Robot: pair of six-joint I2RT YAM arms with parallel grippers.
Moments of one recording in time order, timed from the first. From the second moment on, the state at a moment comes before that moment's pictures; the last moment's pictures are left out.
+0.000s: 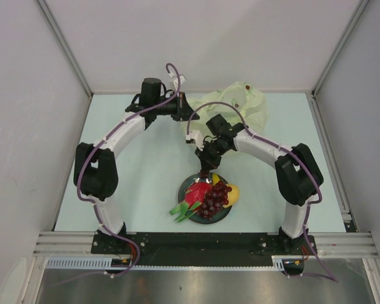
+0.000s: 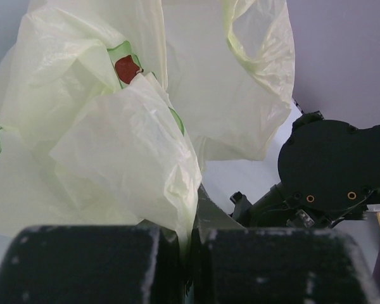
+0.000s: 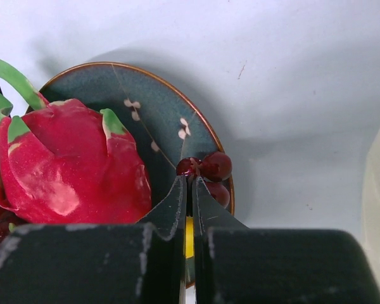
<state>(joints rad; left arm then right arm) -0.34 1.84 1.54 -0.17 0.84 -0.29 0.64 1.86 1.40 -0.68 -0.60 -0.47</state>
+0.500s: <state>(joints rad) -0.34 1.84 1.52 -0.15 0.84 -0.31 0.63 1.87 1.42 -0.75 -0.60 -0.47</state>
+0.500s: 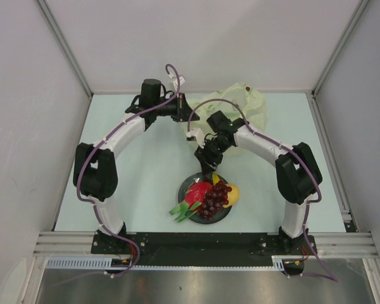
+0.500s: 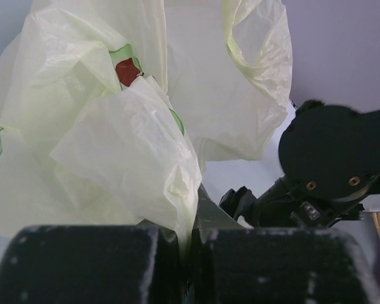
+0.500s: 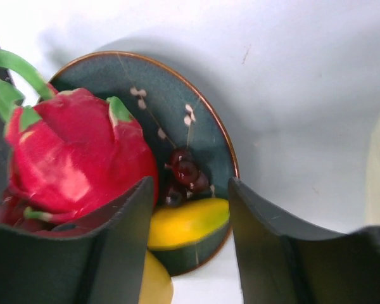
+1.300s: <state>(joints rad) -0.22 1.75 1.71 -0.23 0.78 -0.17 0.26 1.33 1.52 -0.48 -0.25 -0.08</state>
